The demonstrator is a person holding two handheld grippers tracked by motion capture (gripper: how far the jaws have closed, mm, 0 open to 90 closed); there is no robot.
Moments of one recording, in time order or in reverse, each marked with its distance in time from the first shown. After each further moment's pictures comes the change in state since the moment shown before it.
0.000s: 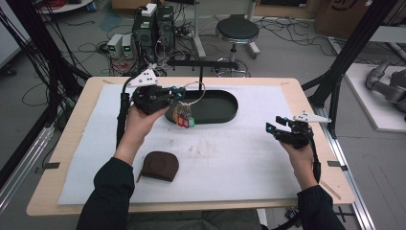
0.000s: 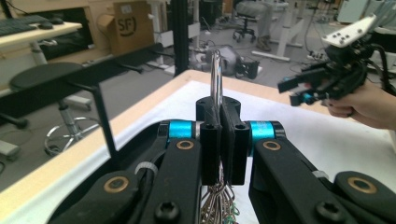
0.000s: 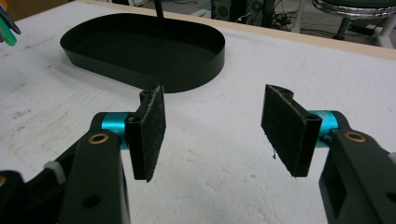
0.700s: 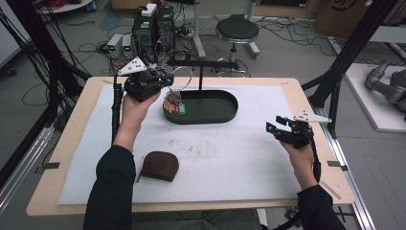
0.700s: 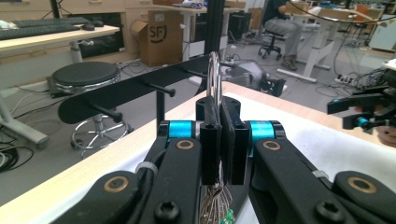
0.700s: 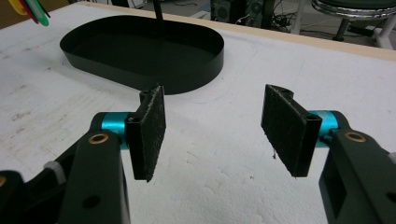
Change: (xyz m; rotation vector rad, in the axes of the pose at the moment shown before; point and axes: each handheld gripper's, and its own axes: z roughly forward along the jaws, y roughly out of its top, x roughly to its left) left arm 0.050 -0.007 0.000 -0.041 0.101 -0.081; right arm -0.001 0.000 0.000 -0.011 0.000 0.002
